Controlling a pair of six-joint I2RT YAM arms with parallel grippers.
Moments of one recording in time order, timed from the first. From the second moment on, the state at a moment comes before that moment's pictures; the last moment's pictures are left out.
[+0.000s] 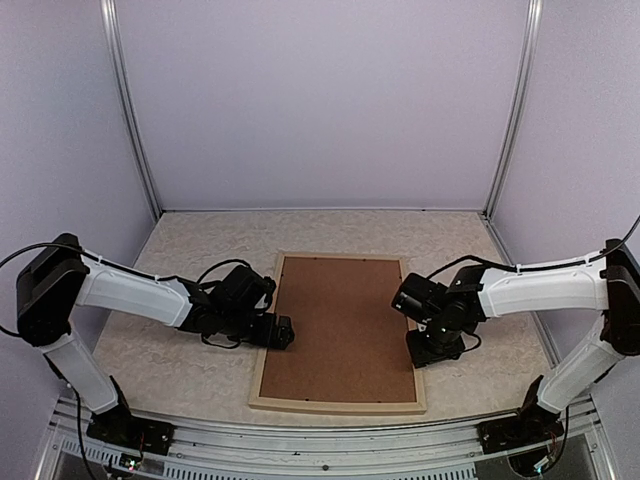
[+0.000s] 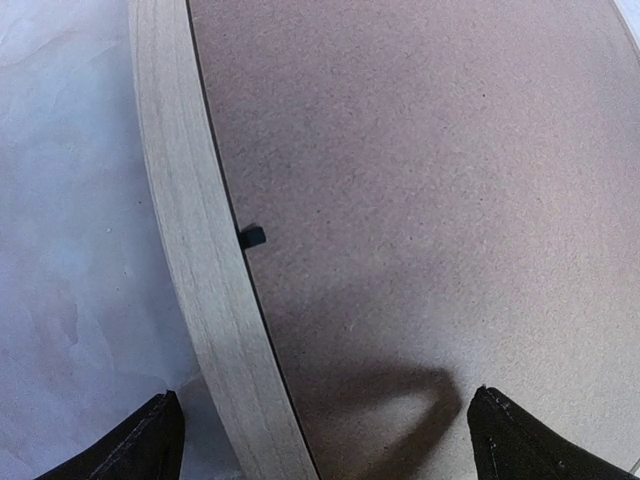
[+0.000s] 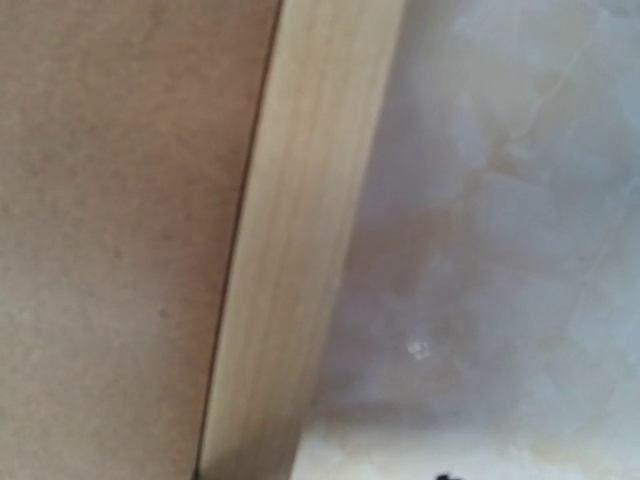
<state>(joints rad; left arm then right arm) -0.86 1.66 0.80 -0.11 -0.06 -0.58 0.93 1.51 0.88 -0.80 0.15 0.74</state>
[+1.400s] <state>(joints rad) -0.94 1.62 0.79 -0.22 -0.22 -0.63 0.95 1.48 0.90 -0.79 0.20 0.79</state>
